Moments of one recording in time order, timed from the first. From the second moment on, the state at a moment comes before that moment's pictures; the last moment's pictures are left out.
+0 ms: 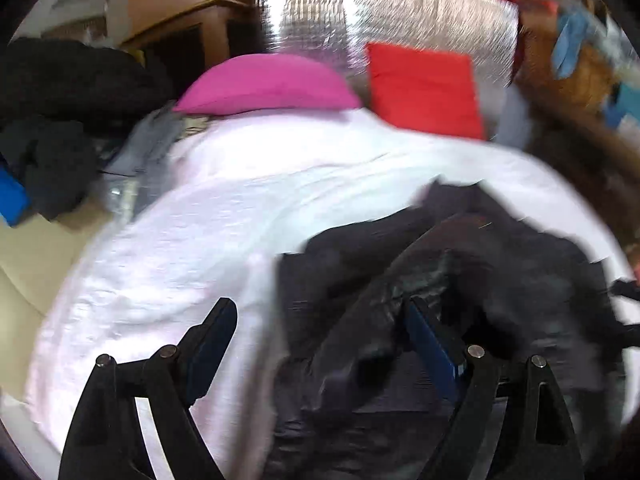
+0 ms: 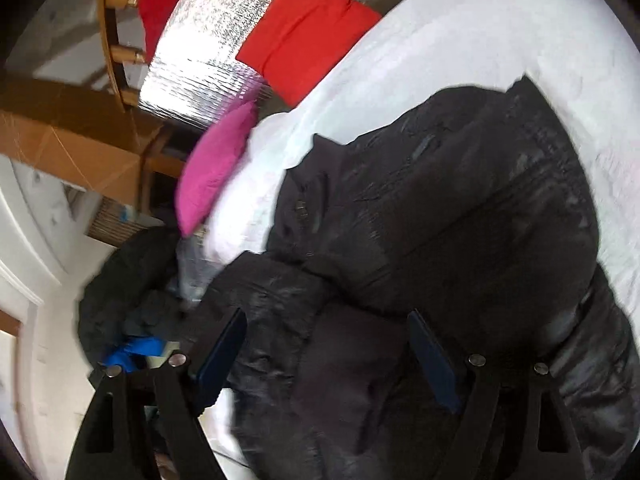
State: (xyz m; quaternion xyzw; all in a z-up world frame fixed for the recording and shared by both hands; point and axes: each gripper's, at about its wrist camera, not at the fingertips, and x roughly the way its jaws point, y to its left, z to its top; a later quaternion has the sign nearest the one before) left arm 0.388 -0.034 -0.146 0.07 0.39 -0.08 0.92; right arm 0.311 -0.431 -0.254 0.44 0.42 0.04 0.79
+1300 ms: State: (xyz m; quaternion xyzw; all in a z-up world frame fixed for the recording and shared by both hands) left arm 0.413 0.000 -0.176 0.03 0.44 -0.08 0.89; right arm 0.339 -0.356 -0.287 0.42 0.46 0.12 0.78
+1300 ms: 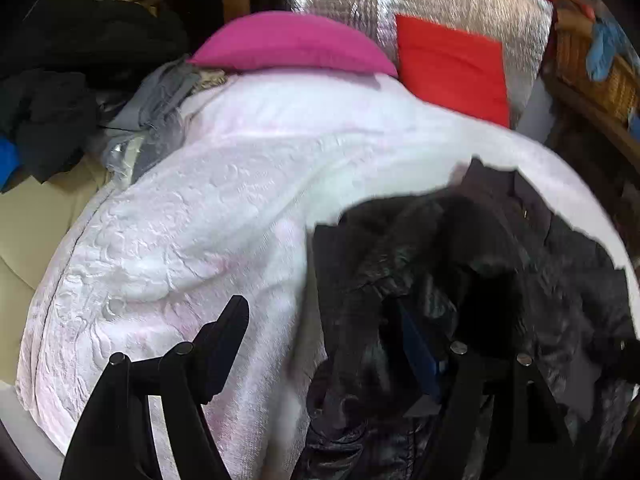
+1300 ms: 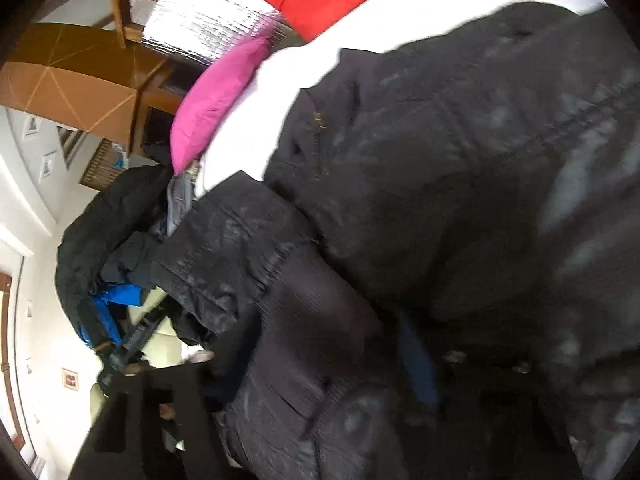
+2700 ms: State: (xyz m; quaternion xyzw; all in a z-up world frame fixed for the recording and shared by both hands) left arm 0.405 -0.005 -0.167 0.05 0.42 -0.08 0.90; right arm 0.341 -0.325 -0.298 0.44 0.45 0.18 0.76
